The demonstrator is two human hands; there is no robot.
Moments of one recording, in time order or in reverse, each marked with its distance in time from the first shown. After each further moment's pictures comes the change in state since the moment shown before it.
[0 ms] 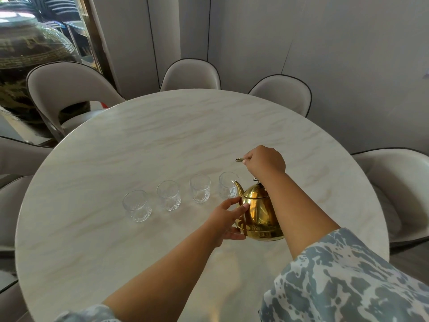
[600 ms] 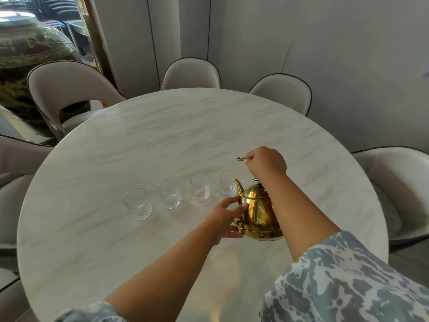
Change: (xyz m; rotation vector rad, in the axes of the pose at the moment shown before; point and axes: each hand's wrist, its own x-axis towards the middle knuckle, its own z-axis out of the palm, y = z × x) left_hand -0.001 -0.003 -0.003 0.042 -0.004 0.014; right_hand -0.011 0.004 0.001 -0.017 0.036 -0.011
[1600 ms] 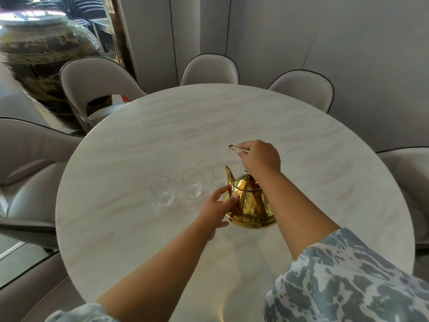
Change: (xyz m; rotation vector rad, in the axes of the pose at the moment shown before) left_hand -0.028 -0.021 -0.060 -0.020 0.204 0.116; right_hand -0.040 -0.063 0.015 0.226 0.068 -0.160
